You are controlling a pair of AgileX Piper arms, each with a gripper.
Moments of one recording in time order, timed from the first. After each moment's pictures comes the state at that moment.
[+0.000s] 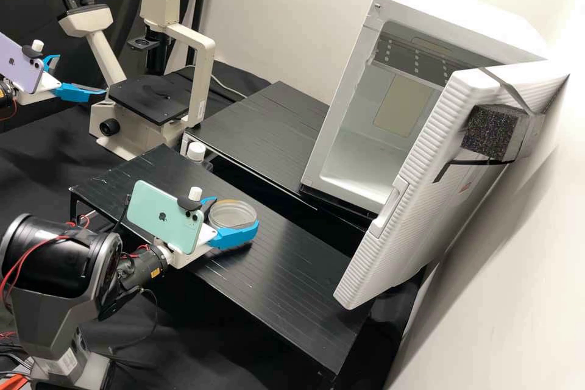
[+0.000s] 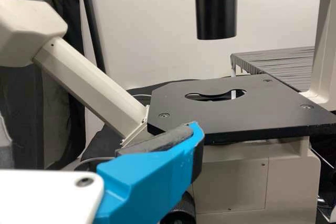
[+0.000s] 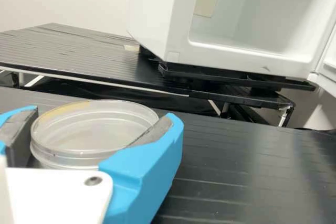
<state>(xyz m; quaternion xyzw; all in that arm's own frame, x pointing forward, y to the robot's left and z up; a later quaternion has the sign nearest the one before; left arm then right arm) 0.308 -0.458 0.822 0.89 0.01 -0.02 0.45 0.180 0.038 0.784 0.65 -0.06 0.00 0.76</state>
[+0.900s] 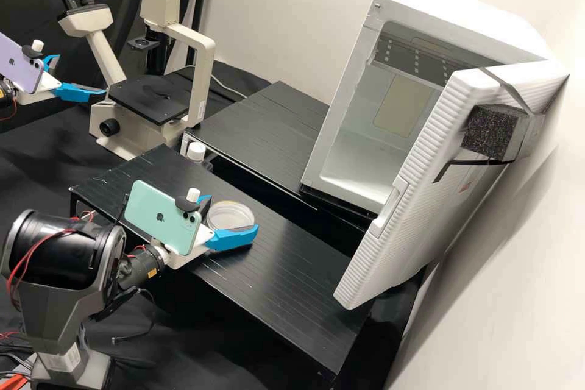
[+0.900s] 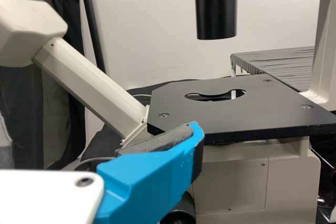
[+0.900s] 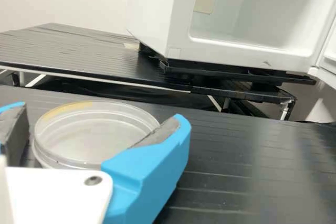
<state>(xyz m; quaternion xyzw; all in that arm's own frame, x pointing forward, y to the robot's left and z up) 0.308 -0.458 0.822 0.89 0.01 -0.02 0.45 0.178 0.041 0.779 0.66 -0.06 0.00 0.75</state>
